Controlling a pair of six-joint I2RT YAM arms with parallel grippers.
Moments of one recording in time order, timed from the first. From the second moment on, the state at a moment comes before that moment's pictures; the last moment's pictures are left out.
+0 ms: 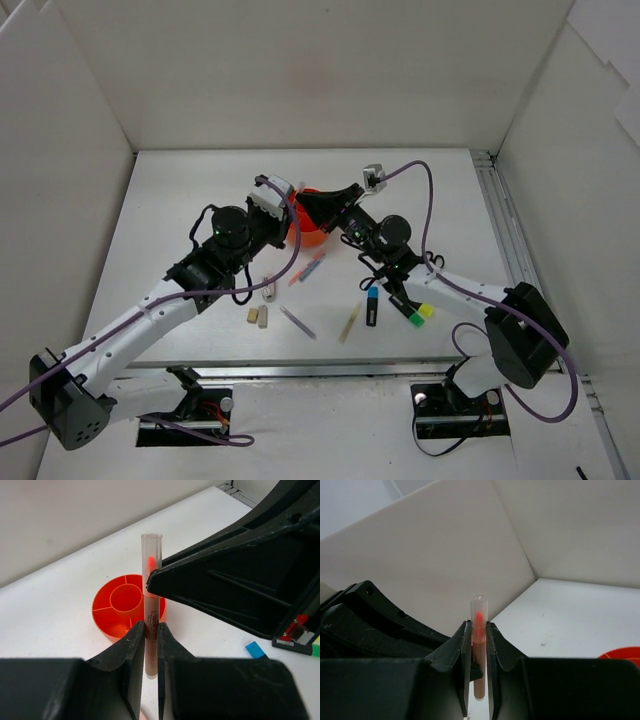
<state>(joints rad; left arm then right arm) -0.72 1.11 0.98 0.03 -0.10 0.02 0.72 1.46 0.81 0.98 -0.15 0.60</state>
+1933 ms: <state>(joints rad) -0.70 0.97 1.00 0.12 -0.16 -0.03 0.69 1.13 0.83 0.14 -0.25 0.38</state>
